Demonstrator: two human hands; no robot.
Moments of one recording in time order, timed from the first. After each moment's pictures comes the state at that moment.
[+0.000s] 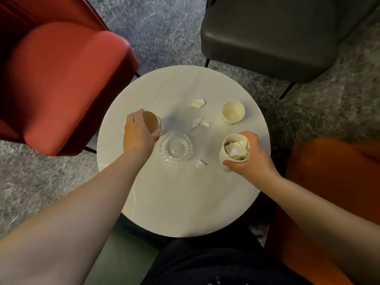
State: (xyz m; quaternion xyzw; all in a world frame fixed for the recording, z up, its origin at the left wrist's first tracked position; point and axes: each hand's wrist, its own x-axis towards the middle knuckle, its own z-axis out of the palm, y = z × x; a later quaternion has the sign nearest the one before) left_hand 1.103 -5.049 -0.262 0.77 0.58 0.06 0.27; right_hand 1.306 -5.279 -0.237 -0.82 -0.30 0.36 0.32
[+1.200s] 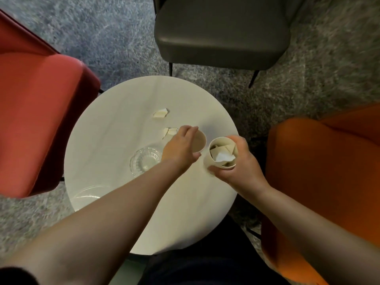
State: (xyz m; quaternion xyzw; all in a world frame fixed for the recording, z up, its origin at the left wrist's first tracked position) left_hand 1.240 -5.143 -0.276 0.91 0.28 -0.10 0.29; right_hand 1.316 -5.312 -0.205 -0.82 -0.20 0.35 0.41
